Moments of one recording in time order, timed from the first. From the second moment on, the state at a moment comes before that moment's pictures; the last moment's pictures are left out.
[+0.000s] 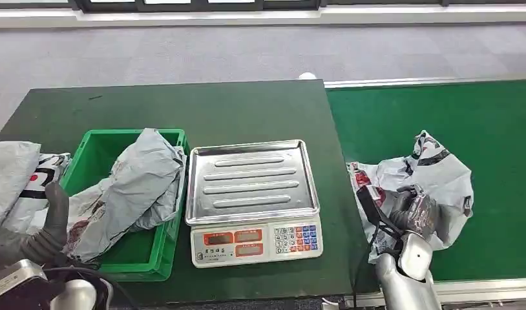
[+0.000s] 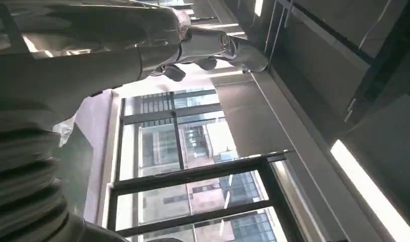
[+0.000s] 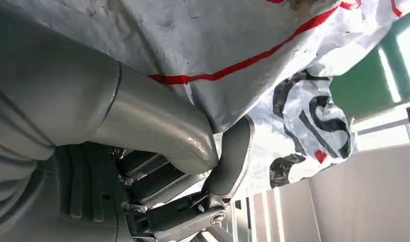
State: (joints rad) left arm 0.05 -0.28 0.06 -1.88 -0.42 0.70 -0.70; right arm -0.23 0.06 -0.24 -0.91 1.57 -0.70 0.26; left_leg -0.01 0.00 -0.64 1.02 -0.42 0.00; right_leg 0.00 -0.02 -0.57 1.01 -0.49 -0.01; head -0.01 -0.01
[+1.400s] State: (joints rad) left arm 0.05 -0.28 0.07 -1.89 -0.40 0.70 -0.70; right arm -0.03 0.30 -0.19 -1.87 1.57 -0.70 -0.21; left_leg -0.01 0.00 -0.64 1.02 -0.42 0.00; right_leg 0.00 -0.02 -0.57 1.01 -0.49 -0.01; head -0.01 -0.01
